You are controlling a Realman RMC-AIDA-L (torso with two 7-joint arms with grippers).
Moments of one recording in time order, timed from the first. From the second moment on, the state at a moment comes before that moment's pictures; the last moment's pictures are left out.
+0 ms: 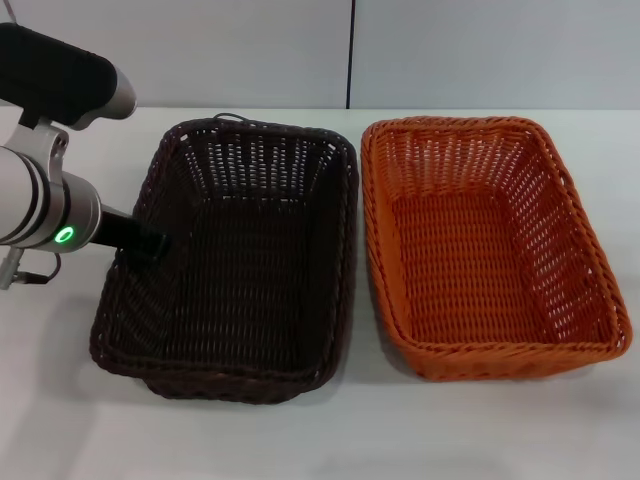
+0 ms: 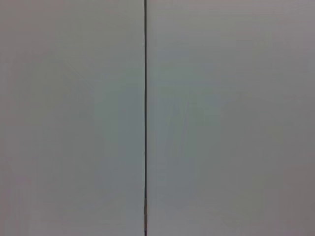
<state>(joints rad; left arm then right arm) -0.42 -2.06 -1.60 -1.46 2.83 -1.16 0.20 0.22 2.07 -2.09 -0.48 -2.07 1.18 2.90</state>
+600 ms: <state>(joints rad) -0.46 -2.06 -1.69 -1.58 2.82 -1.32 0.53 0.21 2.07 -2.09 -0.50 -2.07 1.19 2.90</state>
